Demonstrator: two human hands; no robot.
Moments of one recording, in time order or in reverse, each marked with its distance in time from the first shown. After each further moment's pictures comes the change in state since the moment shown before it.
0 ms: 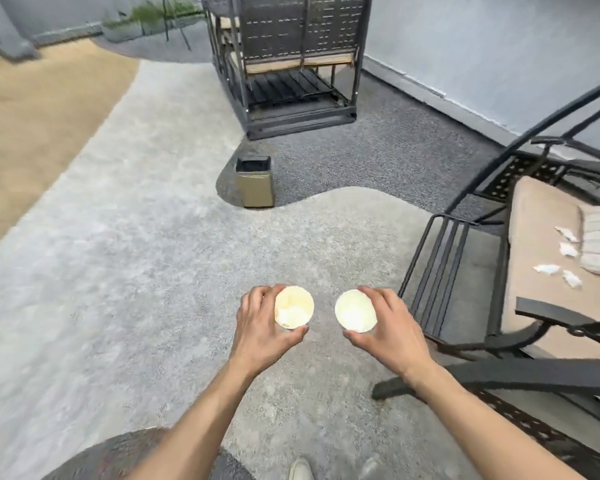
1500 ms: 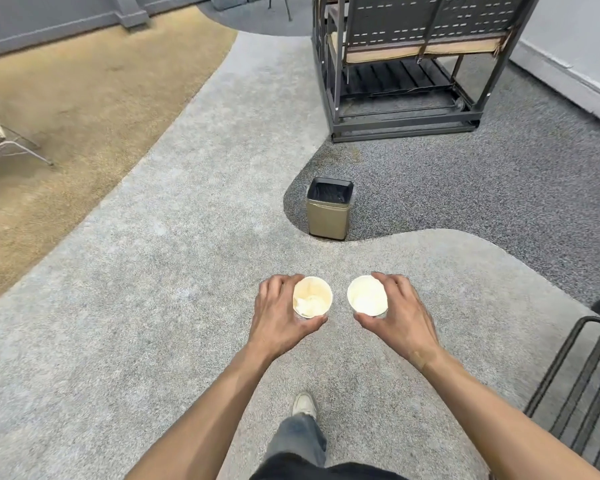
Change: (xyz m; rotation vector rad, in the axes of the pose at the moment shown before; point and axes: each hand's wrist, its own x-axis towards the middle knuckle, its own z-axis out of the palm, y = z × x) left_hand 0.467 -0.194 0.010 0.137 0.028 -0.271; right_hand 0.569 -0.051 0.099 0.077 -0.152 -0.140
